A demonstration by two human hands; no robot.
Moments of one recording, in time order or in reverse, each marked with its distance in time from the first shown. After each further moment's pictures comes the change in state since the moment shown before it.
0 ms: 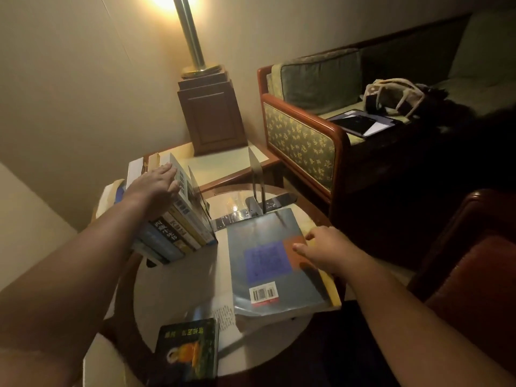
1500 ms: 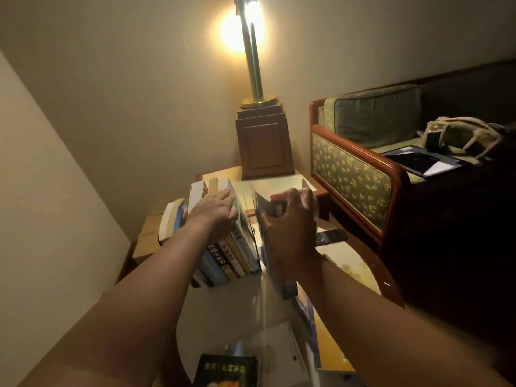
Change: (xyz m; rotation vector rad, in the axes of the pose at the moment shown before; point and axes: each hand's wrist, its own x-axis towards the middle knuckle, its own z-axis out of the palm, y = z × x) left_hand -0.009 0.012 -0.008 -0.037 0.018 -0.032; right_hand 0.043 -0.185 0.033 0.513 0.791 -0.543
